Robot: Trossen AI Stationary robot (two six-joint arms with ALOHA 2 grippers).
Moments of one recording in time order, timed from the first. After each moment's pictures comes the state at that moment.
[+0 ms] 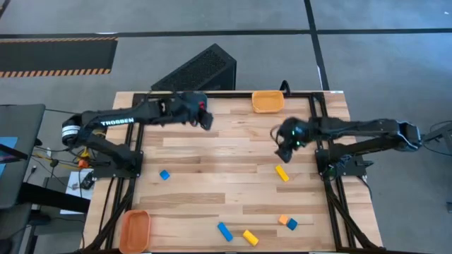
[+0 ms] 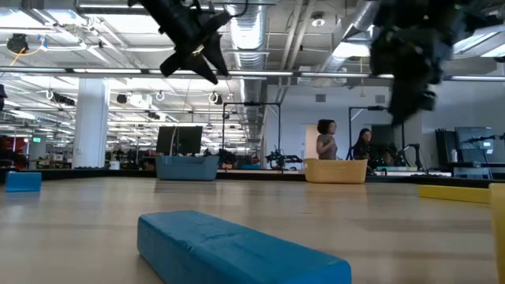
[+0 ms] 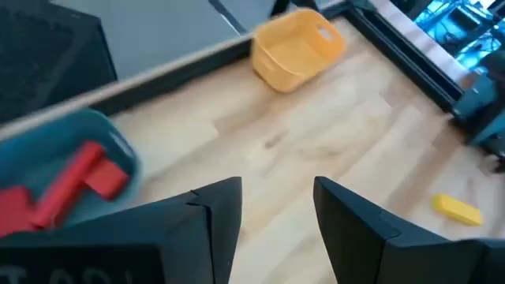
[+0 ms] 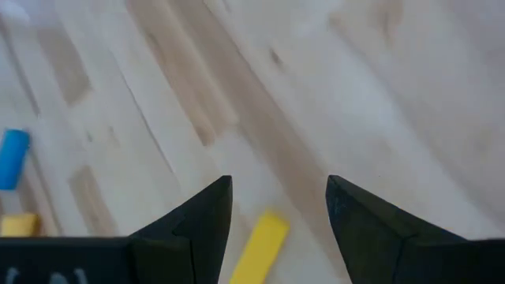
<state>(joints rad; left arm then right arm) 0.28 1.36 1.14 -0.48 -0.24 -0.59 -0.18 1.00 0.69 -0.67 -0.11 0.52</state>
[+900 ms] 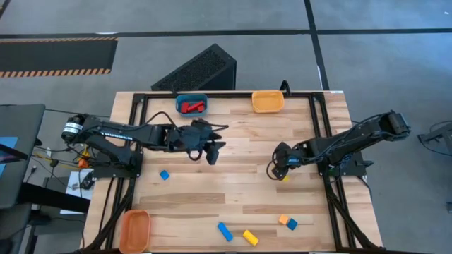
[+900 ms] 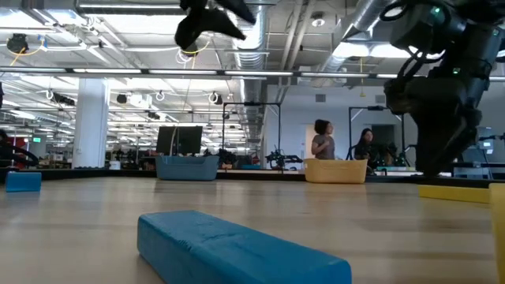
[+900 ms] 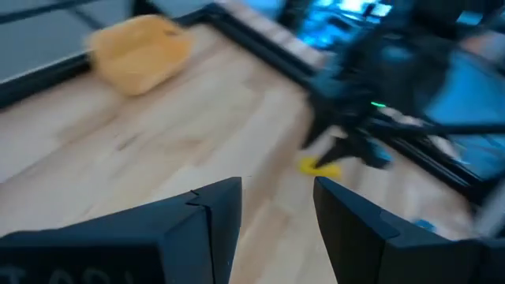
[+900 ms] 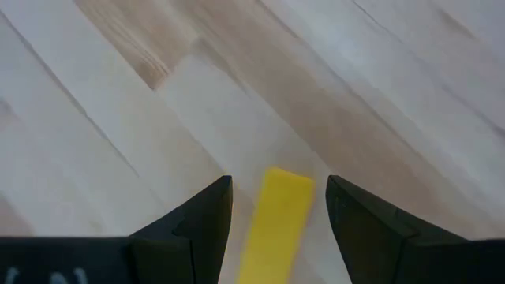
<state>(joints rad) -0.09 1.38 1.14 -0.28 -0.33 -0.60 0.16 1.20 0.53 -0.48 0.11 0.96</state>
